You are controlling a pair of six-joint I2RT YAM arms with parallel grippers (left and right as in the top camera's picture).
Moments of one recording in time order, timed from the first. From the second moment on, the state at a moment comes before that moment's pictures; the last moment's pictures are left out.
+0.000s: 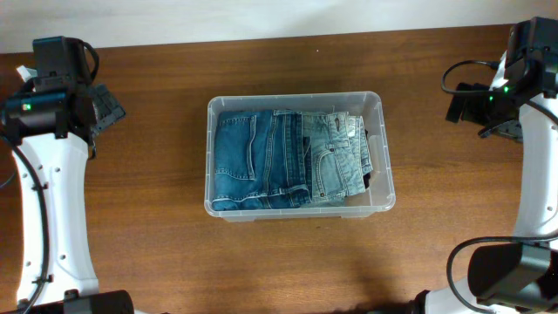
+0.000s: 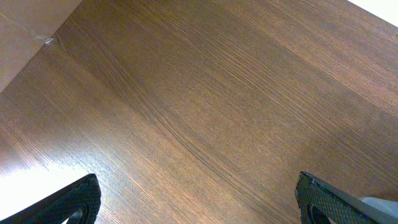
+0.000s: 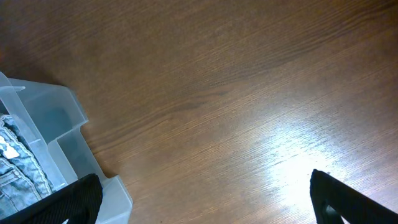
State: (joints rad) left arm 0.11 1.64 1.79 -1.21 -0.40 -0.44; right arm -0.28 1.71 1.86 -1.42 0.09 0.16
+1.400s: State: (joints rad) left arm 0.11 1.64 1.79 -1.21 -0.40 -0.44; right arm -0.28 1.71 1.86 -1.42 0.09 0.16
